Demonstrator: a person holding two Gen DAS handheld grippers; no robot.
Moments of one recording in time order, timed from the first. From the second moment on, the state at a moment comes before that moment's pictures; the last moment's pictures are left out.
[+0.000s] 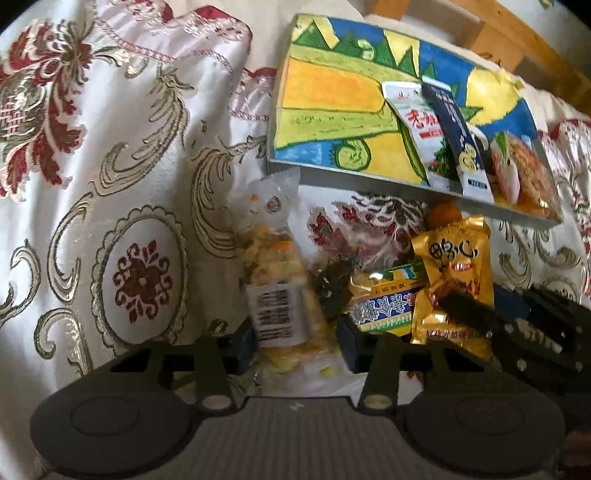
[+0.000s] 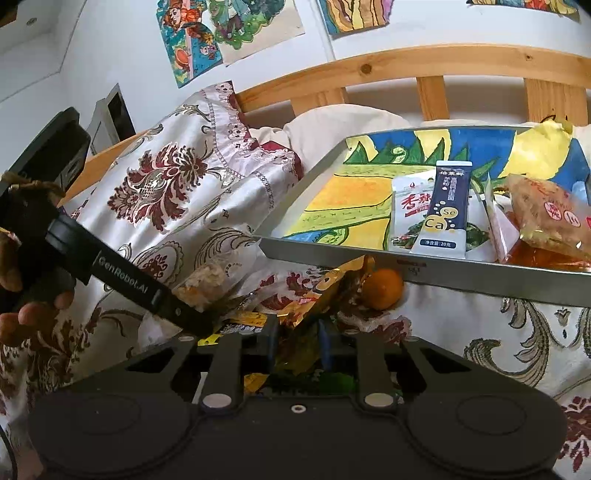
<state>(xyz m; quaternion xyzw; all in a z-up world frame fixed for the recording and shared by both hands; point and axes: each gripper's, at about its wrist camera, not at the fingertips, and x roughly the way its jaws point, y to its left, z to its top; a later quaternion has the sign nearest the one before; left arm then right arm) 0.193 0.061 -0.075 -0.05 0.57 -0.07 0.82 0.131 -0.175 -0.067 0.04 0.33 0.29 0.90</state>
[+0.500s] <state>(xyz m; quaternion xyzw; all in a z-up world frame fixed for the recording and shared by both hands) 0.173 0.058 -0.060 -0.10 0.52 -0.06 0.85 0.118 -0.173 -0.055 0.00 0.29 0.29 0.91</state>
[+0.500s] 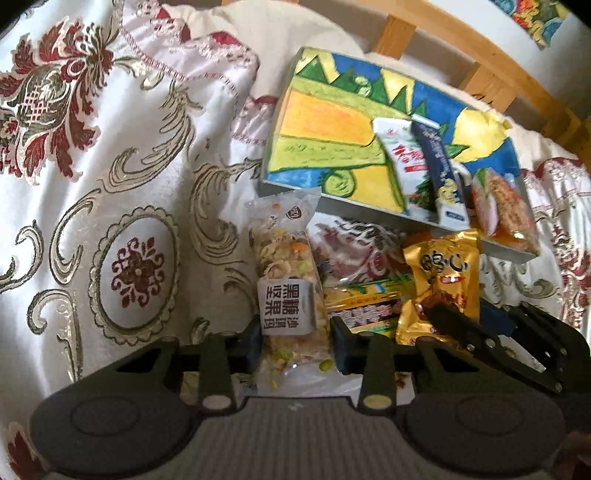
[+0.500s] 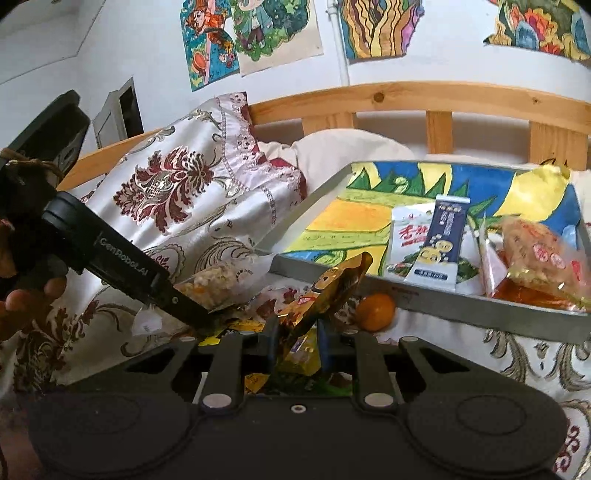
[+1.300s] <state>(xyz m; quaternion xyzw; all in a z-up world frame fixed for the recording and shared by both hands) 0.242 -0.041 -0.020 -0.12 0.38 -0.11 0.91 0.162 -0.246 -0.008 0.02 0.18 0.17 0.97</state>
